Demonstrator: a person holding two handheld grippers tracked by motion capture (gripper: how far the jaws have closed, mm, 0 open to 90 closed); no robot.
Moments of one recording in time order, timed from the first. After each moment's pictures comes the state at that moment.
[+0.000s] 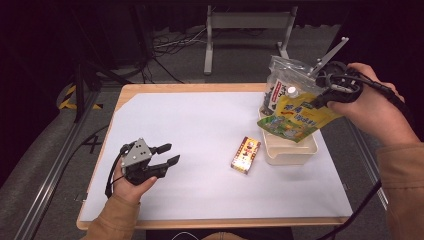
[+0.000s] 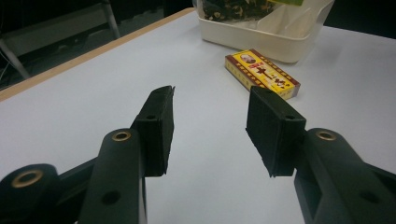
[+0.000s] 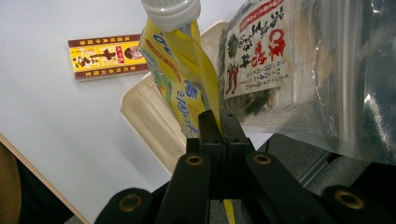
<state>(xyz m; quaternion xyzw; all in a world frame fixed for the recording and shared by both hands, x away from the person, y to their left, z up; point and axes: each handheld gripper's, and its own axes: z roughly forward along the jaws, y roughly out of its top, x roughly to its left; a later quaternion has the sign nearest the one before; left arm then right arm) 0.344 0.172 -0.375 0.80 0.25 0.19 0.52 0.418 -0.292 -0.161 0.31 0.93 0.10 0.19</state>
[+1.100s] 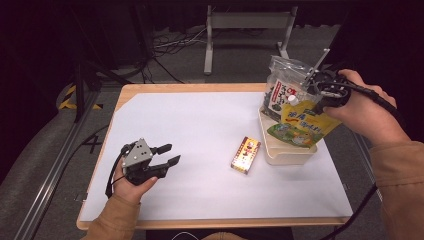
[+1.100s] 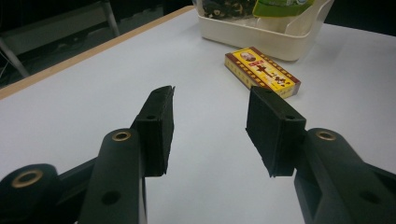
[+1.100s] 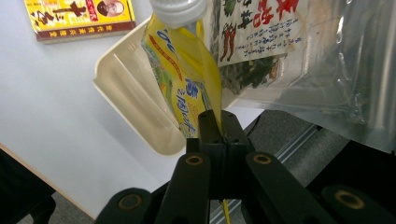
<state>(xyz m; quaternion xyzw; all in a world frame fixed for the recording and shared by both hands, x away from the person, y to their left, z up) 0.344 0.170 -0.376 0.80 0.25 0.19 0.51 0.433 -0.289 -0.188 0.32 0.93 0.02 0.18</state>
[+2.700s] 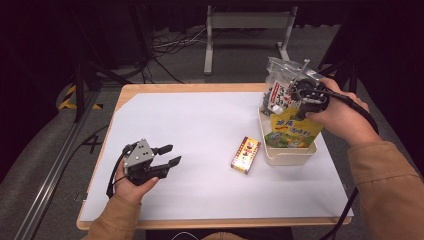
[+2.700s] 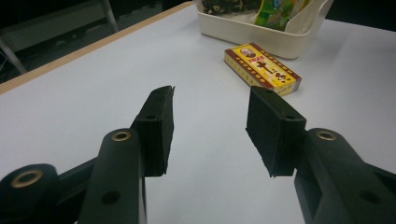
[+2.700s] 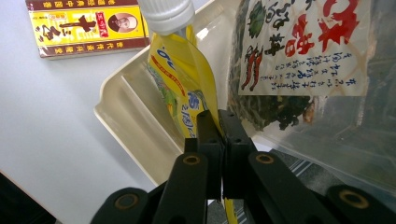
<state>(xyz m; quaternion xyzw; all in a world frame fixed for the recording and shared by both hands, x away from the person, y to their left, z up) 0.345 0.168 -0.380 0.80 0.25 0.18 0.51 0.454 -0.272 -0.226 0.31 0.94 0.03 0.15</state>
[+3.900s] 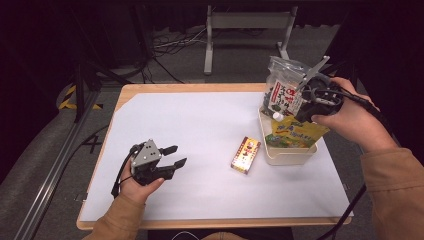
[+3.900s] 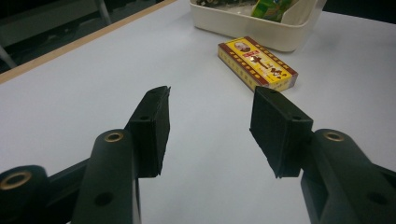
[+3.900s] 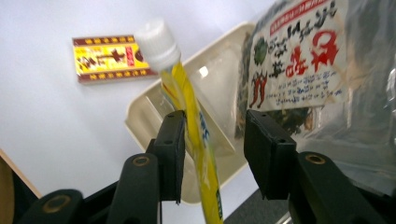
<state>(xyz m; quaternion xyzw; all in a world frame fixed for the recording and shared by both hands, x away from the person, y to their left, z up) 0.348 0.155 -0.383 0.81 0.25 0.18 0.50 0.426 -0.281 -0.203 0.29 0.93 0.12 0.17</state>
